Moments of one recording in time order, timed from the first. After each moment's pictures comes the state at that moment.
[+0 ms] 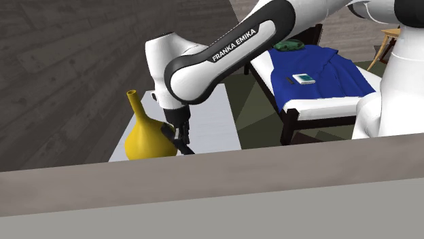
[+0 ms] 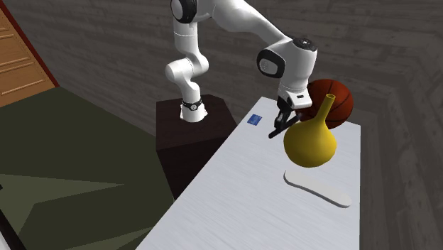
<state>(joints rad) 0.40 0.15 0.15 -1.96 0.07 2.09 -0.15</state>
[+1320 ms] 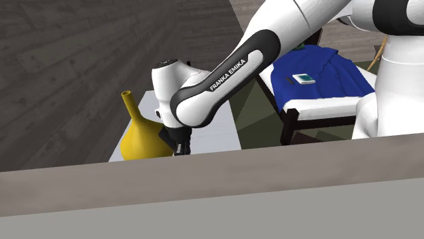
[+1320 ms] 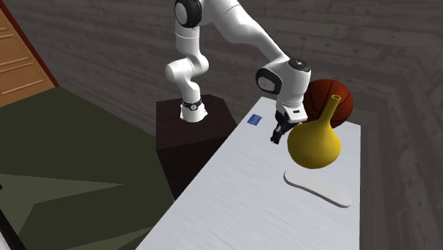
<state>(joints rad) 0.41 0.23 0.16 -2.03 0.06 2.25 -0.14</state>
